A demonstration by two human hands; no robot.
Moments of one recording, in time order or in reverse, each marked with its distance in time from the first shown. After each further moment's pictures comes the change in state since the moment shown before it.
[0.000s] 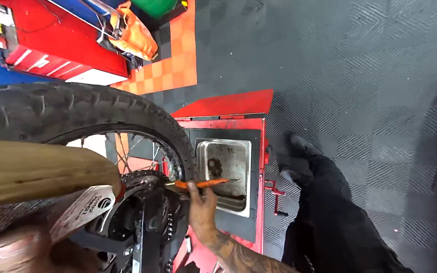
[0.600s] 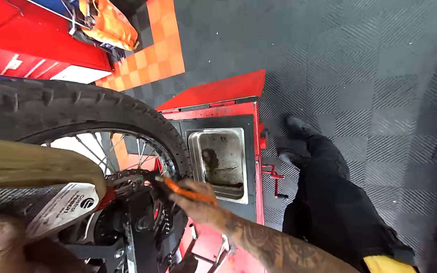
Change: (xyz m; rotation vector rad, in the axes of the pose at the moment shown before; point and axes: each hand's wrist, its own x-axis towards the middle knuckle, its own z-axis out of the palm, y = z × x) left_hand 0.002 -0.021 -0.006 0.039 -0.123 -0.169; right_hand 0.014 0.007 -0.051 -0.321 -0.467 -0.244
